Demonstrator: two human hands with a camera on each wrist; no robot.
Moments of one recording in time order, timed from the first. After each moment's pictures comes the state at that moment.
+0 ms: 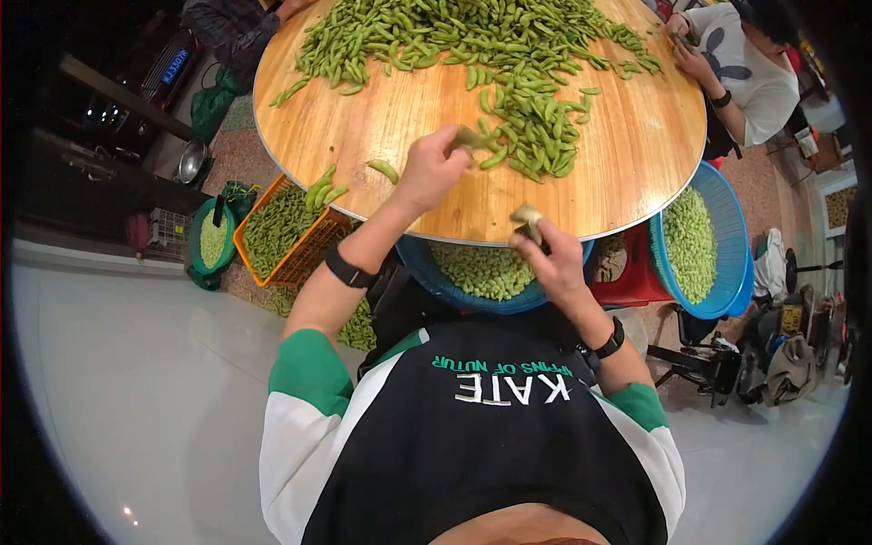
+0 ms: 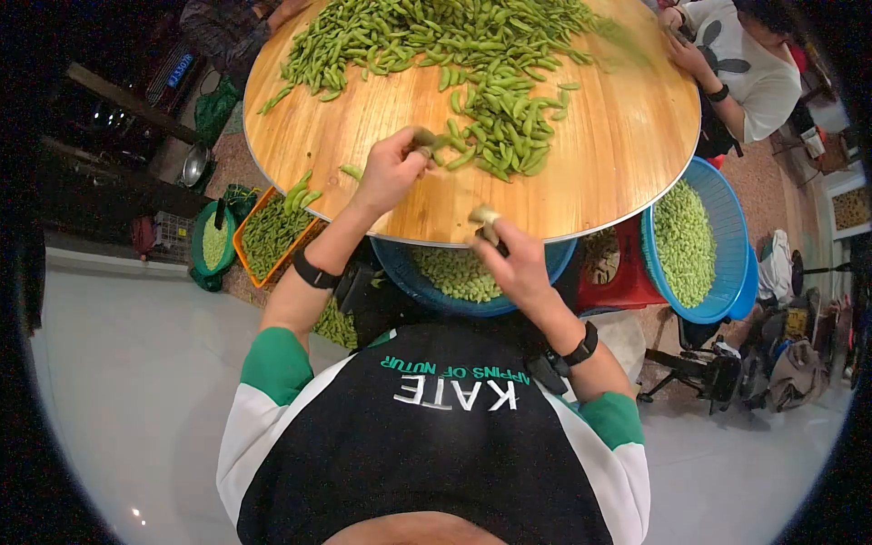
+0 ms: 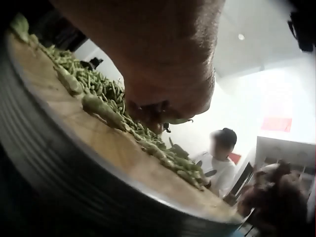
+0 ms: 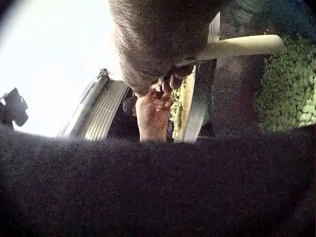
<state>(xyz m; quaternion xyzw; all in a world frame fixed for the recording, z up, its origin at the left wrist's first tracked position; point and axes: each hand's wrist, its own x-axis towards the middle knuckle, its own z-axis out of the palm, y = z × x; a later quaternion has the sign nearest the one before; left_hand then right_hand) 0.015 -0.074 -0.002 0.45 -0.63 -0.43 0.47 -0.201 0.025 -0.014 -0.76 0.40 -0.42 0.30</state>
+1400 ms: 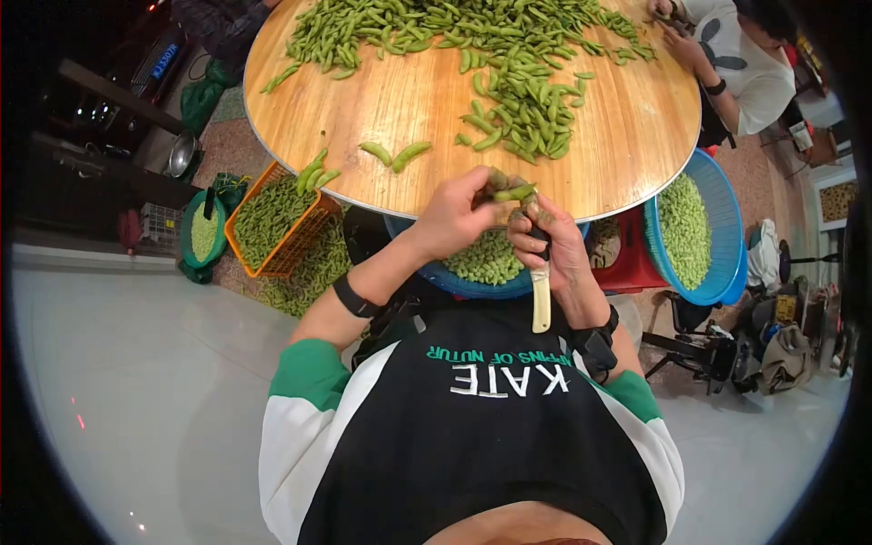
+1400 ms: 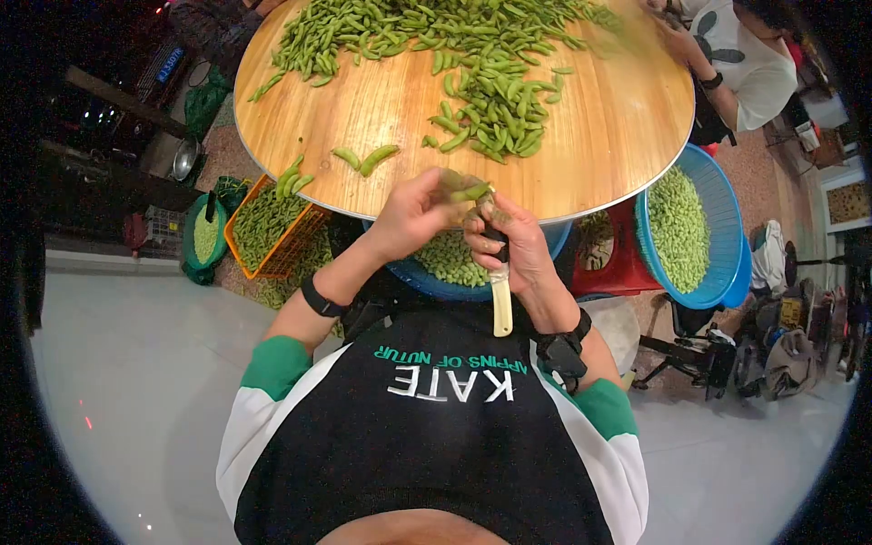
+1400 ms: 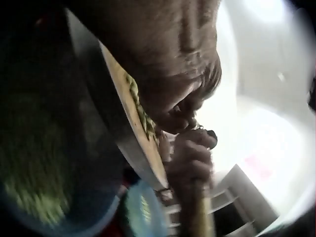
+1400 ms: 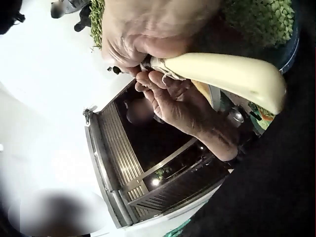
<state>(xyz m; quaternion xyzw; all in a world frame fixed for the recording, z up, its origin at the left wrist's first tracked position) -0.019 -0.001 -0.004 0.32 -0.54 -0.63 0.45 -0.205 0.025 -0.008 -0.15 0.18 -0.45 0.86</state>
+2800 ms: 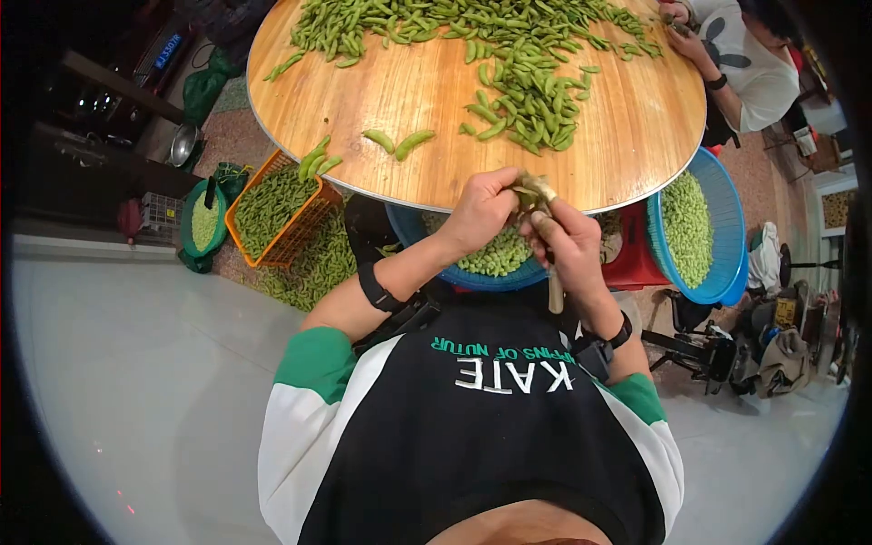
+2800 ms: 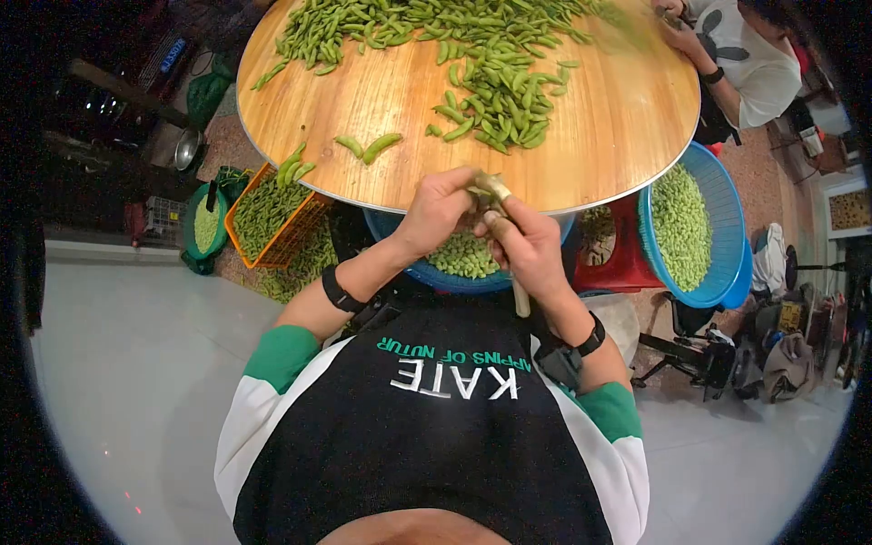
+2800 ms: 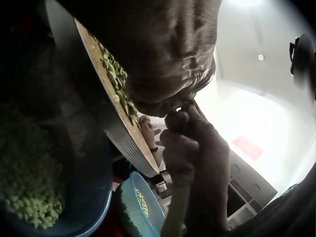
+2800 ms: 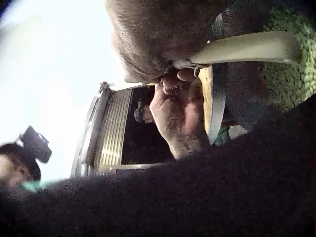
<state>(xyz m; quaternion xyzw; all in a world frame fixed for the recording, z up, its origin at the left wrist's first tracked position) -0.045 0.007 -0.004 0.34 -0.48 -0.69 0.43 -0.209 0.046 0.016 -0.50 0.46 -0.42 0.61</state>
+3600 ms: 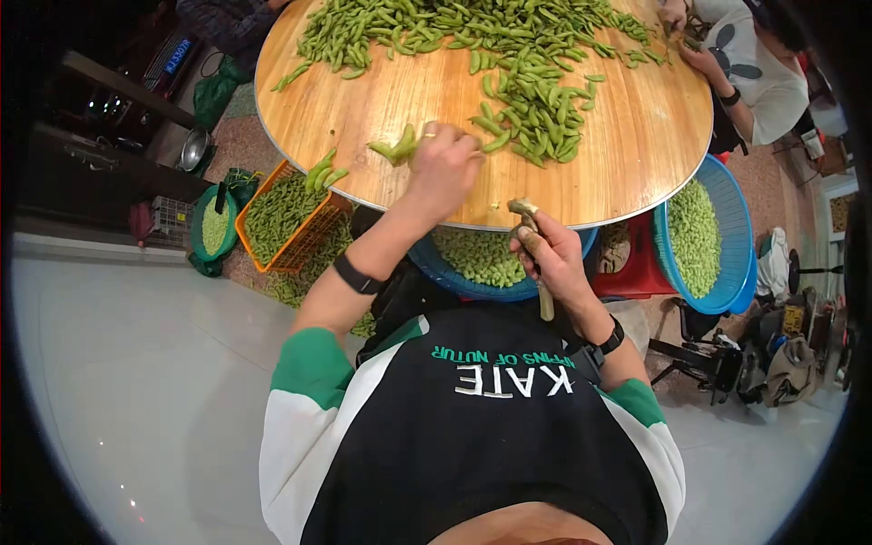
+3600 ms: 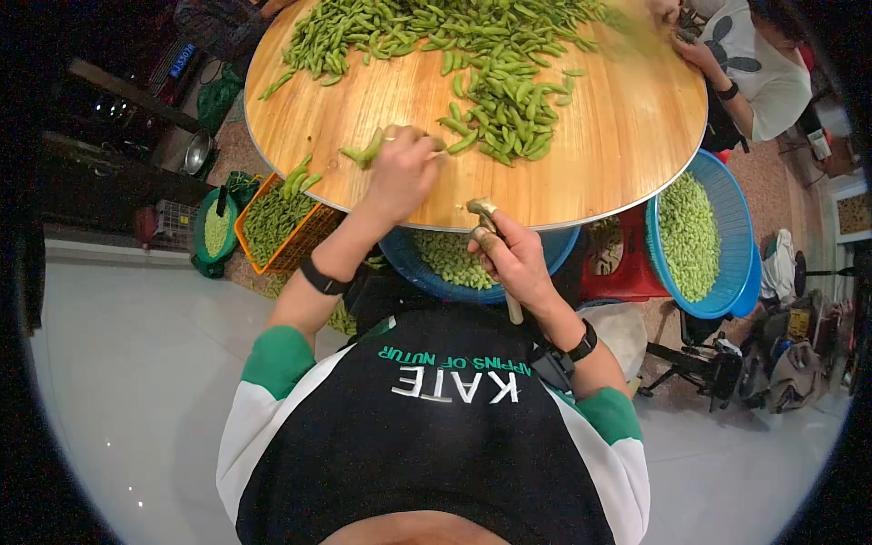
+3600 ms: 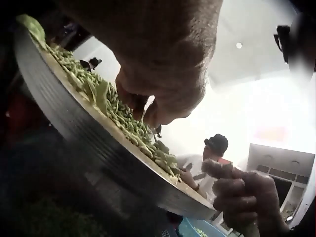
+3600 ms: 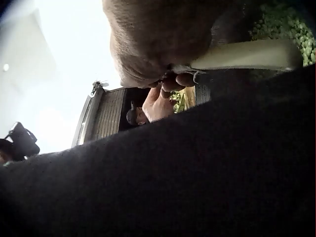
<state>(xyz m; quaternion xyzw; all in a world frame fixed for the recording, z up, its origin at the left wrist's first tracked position) 0.004 -0.050 -0.011 0.47 -0.79 -0.01 0.39 -0.204 0.039 -0.011 -0.51 0.40 -0.39 0.66</state>
